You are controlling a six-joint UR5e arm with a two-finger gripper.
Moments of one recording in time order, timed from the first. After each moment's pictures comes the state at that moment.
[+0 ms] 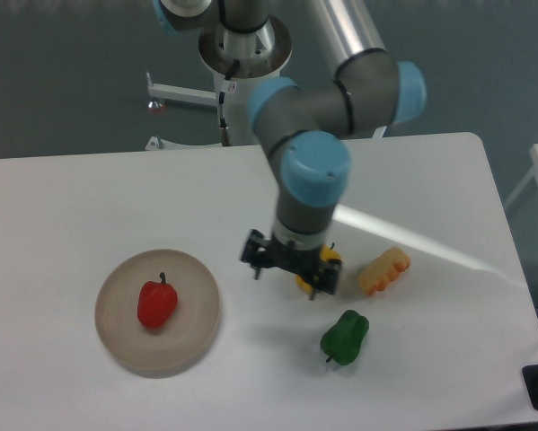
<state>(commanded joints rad) 2.07 -2.04 -1.31 -1.31 1.42 0.48</state>
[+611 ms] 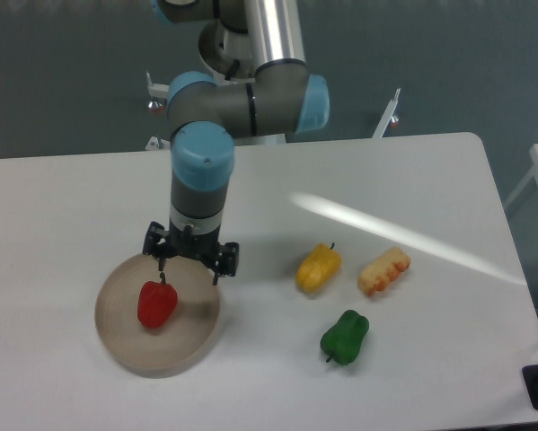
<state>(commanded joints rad) 1.94 -2.03 -1.48 -1.07 1.38 0.30</state>
